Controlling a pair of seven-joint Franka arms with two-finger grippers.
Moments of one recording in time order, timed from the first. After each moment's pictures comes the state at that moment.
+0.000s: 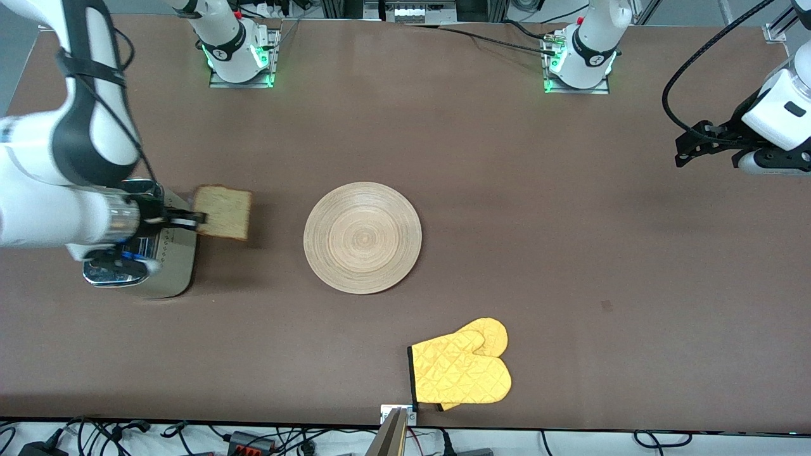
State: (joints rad) left arm 0.02 -0.04 -0.06 -1.69 0.02 1.65 -0.03; right arm 0.15 0.45 -0.14 -1.34 0.19 1.41 0.19
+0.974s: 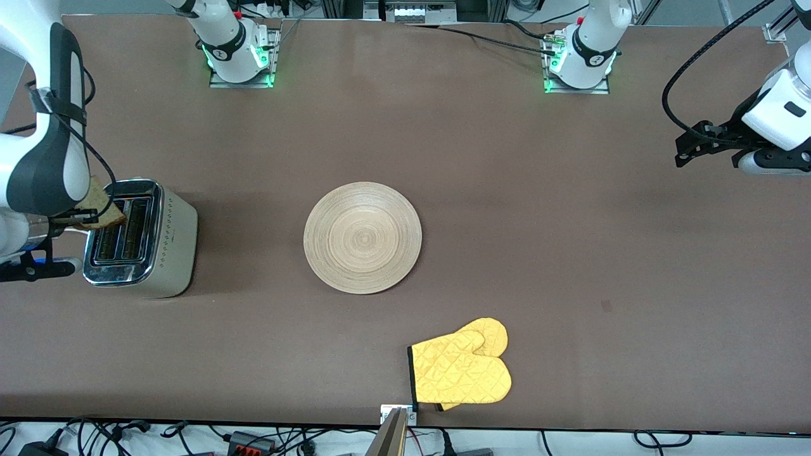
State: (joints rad) left arm 0.02 -0.04 -0.06 -1.69 0.02 1.65 -0.03; right arm 0.05 0.59 -0.14 -1.19 -0.23 1.40 -0.20
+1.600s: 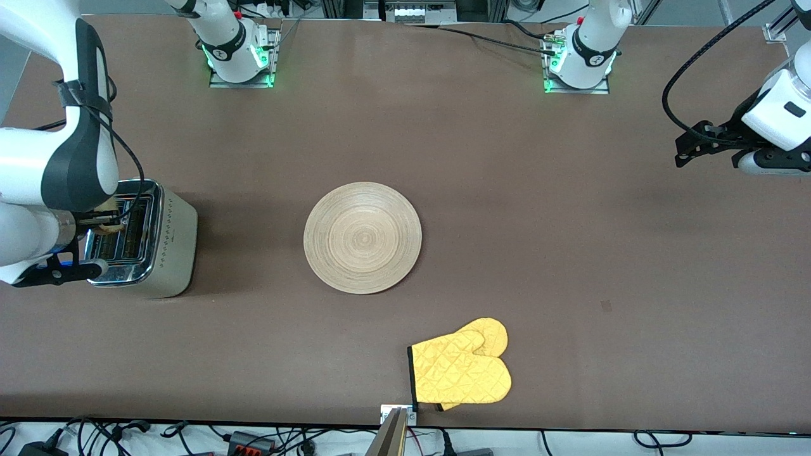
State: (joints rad) left arm 0.02 -0.04 -0.06 -1.69 0.02 1.65 -0.03; right arm 0.11 0.59 -0.13 -1.10 -0.23 1.30 -0.16
